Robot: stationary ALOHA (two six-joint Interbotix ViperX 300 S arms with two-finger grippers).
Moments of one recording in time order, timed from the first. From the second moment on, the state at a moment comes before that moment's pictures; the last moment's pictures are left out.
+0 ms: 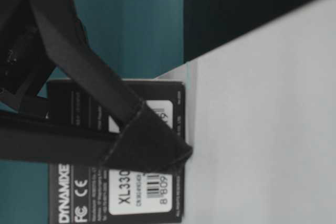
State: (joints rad) left arm -0.07 -1.12 1.02 0.02 0.22 -0.10; right arm 0.38 0.13 0.08 -0.33 0.77 0.60
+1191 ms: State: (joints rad) left arm -0.07 -1.16 1.02 0.02 0.22 -0.10; right arm 0.23 -0.34 0.40 -0.40 0.42 0.61
